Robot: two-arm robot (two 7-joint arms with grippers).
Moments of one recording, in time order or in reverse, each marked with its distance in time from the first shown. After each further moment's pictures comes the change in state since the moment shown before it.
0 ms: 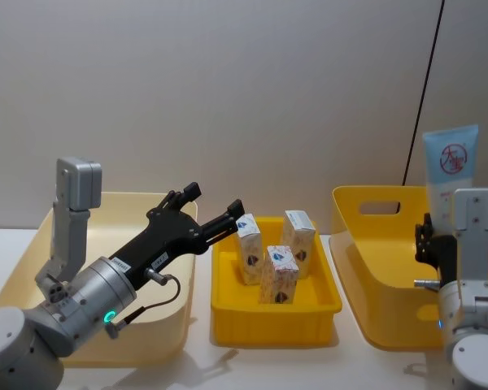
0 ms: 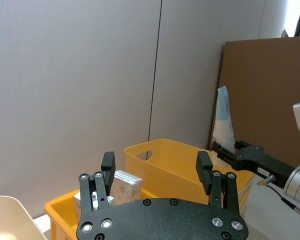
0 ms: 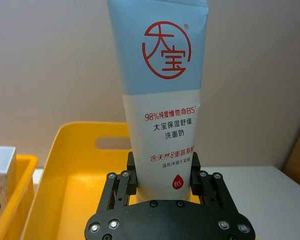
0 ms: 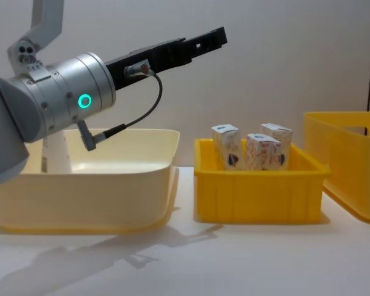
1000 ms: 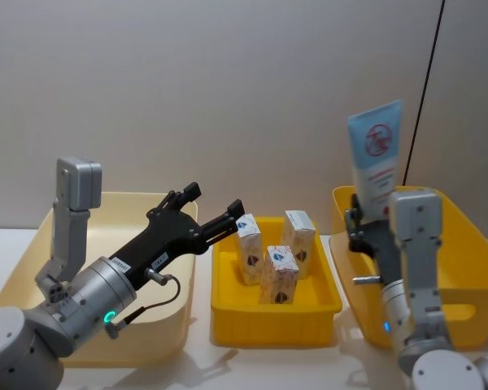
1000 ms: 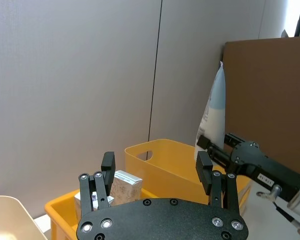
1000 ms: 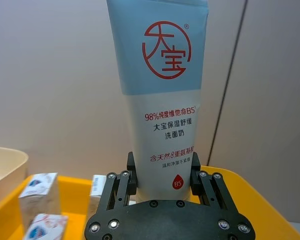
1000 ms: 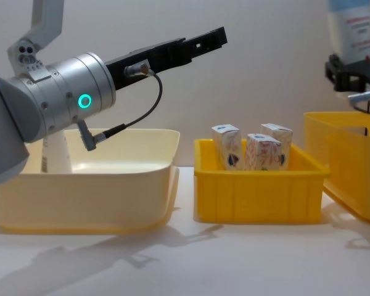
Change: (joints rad) left arm 0.000 0.000 0.000 0.000 0.000 0.000 0.000; right arm -0.024 -0.001 -0.141 -0.019 0.019 -0.186 0.081
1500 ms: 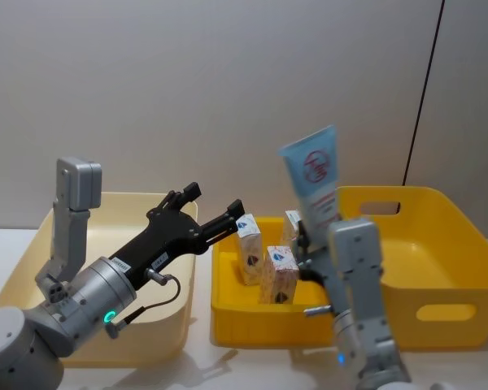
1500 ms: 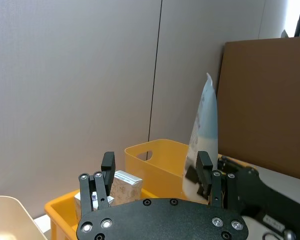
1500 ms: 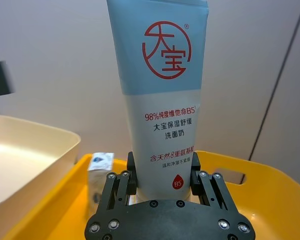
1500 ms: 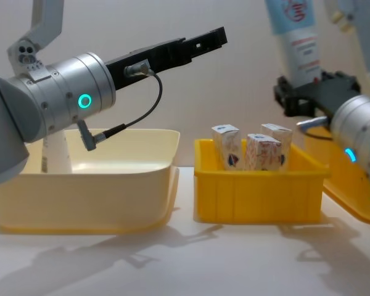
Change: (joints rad) left arm 0.000 0.000 0.000 0.000 0.000 0.000 0.000; right arm -0.054 -0.024 -0.106 -0.023 -0.041 0.013 -0.005
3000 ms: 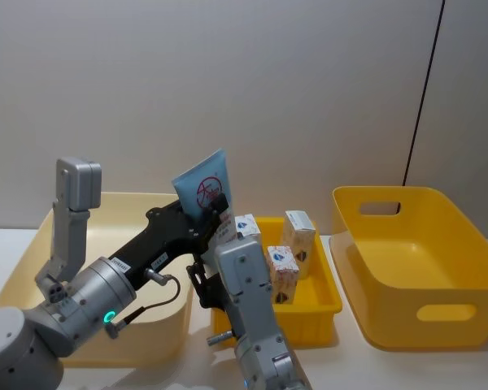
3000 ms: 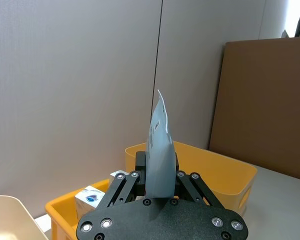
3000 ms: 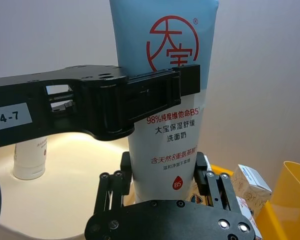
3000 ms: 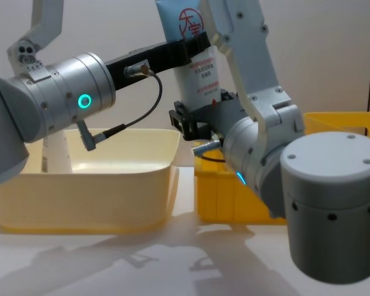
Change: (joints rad) left arm 0.000 0.000 0.000 0.000 0.000 0.000 0.000; right arm 0.047 -0.092 -0.165 0.113 -0.025 0.009 0.017
